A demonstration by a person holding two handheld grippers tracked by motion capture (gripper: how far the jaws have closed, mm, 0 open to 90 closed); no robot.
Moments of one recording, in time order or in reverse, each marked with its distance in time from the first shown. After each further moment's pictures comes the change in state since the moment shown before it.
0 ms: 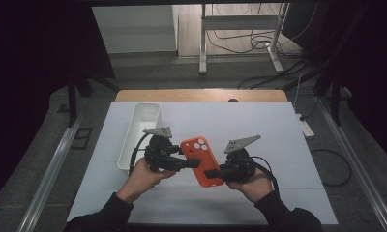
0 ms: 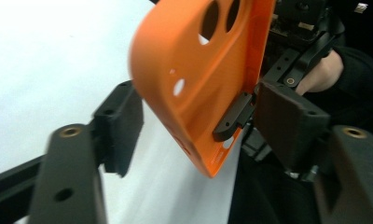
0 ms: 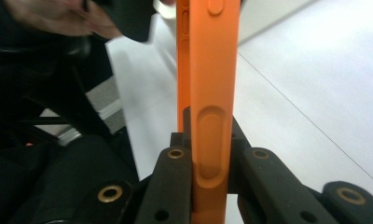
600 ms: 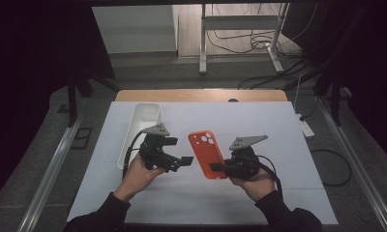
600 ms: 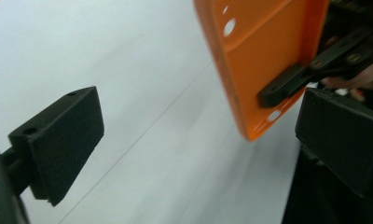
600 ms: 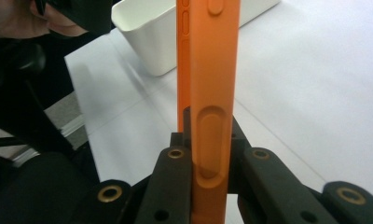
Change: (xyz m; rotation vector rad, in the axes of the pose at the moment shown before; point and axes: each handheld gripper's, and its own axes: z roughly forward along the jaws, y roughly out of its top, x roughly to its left) left arm -0.002 0.002 -0.009 0.058 0.273 0.030; right arm -0.003 -0.001 -0.010 -0.061 -0.147 0.003
